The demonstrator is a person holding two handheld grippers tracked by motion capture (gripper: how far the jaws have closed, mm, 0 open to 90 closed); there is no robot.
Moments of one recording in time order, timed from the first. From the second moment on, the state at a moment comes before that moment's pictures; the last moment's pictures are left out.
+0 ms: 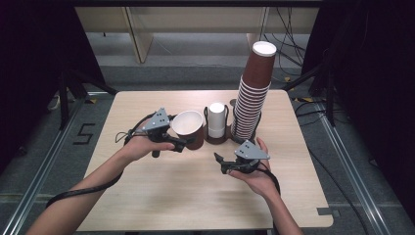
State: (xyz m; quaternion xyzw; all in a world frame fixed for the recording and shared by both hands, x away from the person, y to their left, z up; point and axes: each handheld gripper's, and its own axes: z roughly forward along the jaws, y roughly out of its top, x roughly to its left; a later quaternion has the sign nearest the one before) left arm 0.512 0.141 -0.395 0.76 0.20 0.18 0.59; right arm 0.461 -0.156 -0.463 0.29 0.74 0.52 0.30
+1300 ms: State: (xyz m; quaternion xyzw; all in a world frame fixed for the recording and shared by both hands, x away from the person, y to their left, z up) left arm 0.490 0.198 -0.411 0.74 0.27 0.25 0.56; right arm 0.449 -0.210 -0.474 0.41 0.66 0.52 0.35
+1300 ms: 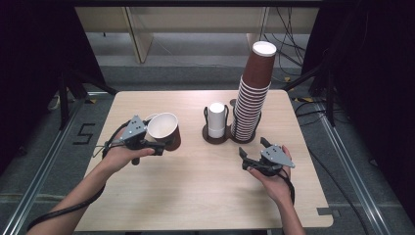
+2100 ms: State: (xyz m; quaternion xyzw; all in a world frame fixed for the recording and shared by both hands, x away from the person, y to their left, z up) left arm 0.471 0.236 -0.456 0.72 0.35 0.31 0.51; right arm 0.440 -0.225 -0.481 0.43 0.65 0.52 0.35
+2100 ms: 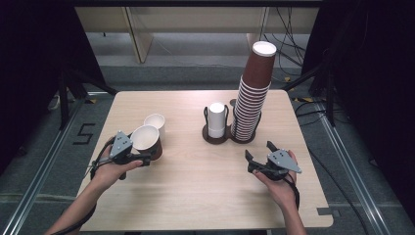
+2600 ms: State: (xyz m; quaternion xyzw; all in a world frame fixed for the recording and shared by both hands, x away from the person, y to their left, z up) left arm 0.474 0.242 -0.474 0.71 0.38 0.32 0.50; right arm 0.436 -0.238 -0.485 0.44 0.63 0.53 0.35
